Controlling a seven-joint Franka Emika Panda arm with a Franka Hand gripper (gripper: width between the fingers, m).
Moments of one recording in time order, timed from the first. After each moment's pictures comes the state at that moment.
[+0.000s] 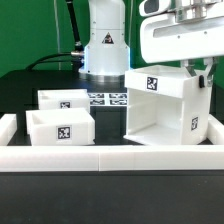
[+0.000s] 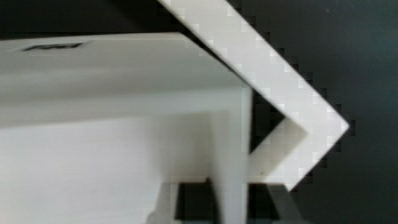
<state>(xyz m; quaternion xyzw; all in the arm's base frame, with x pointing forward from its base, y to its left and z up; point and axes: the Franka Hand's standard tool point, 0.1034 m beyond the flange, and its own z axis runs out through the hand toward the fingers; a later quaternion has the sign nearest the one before) 0.590 0.103 0.103 -0.89 0.43 -0.06 0.10</state>
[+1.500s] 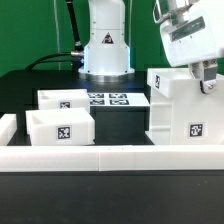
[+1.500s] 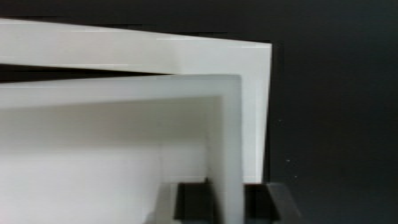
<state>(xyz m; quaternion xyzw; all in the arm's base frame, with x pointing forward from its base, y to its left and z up) 0.630 0.105 0.102 -0.73 0.66 -0.01 0.16</state>
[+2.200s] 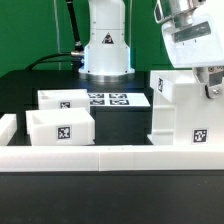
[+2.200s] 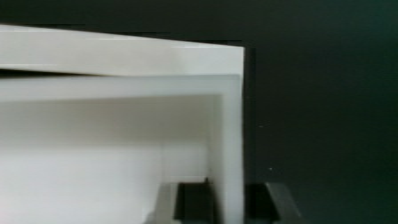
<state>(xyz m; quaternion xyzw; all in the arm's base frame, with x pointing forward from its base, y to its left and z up) 0.643 0.105 0.100 -0.73 0.66 0.02 0.16</state>
